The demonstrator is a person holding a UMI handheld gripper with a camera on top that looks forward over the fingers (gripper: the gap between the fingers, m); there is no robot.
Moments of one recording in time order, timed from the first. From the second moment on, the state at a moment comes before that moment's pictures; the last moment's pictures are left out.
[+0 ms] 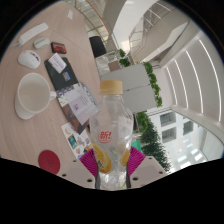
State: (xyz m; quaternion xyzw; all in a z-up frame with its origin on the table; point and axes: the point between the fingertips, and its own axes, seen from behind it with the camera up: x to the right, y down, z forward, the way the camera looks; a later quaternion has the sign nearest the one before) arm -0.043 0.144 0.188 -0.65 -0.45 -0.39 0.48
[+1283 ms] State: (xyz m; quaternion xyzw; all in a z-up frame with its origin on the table) arm -0.059 0.132 0.111 -0.78 -0.15 0.06 0.61
